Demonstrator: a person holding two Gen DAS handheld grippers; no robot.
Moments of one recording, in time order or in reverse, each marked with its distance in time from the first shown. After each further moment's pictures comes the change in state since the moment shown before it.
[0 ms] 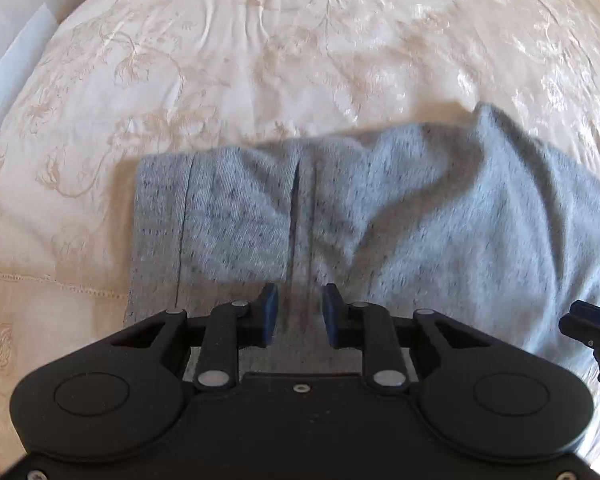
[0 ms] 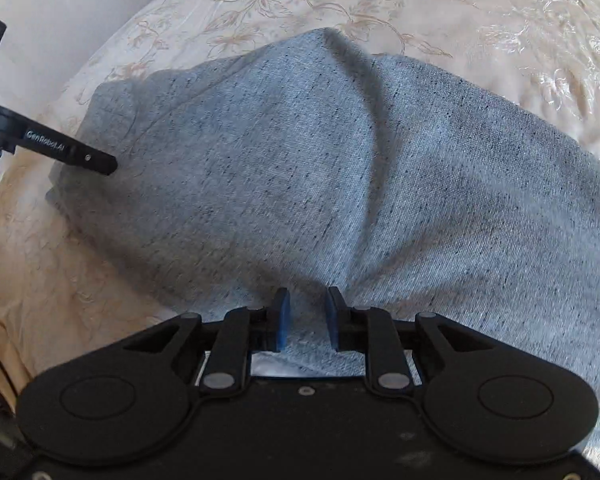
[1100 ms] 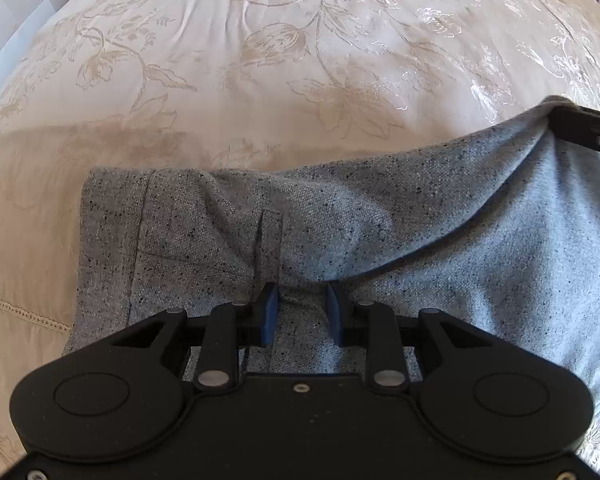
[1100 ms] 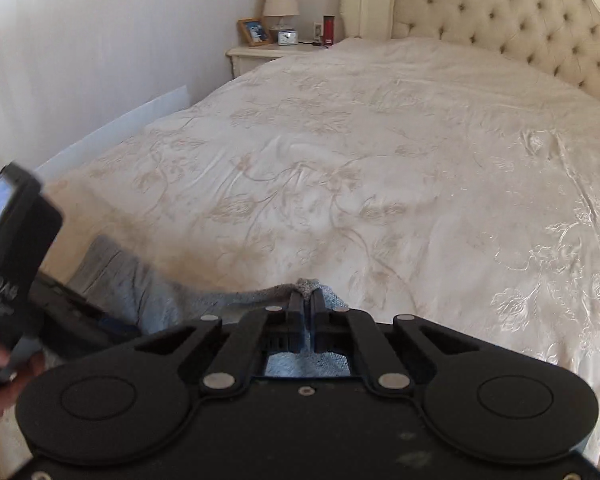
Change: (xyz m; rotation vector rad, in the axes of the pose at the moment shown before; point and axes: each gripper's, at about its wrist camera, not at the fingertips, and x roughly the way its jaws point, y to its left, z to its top) left arm 0.055 -0.014 0.014 -0.030 -0.011 0.000; right arm -0.008 0.047 0.141 -0.233 -0.366 -0.107
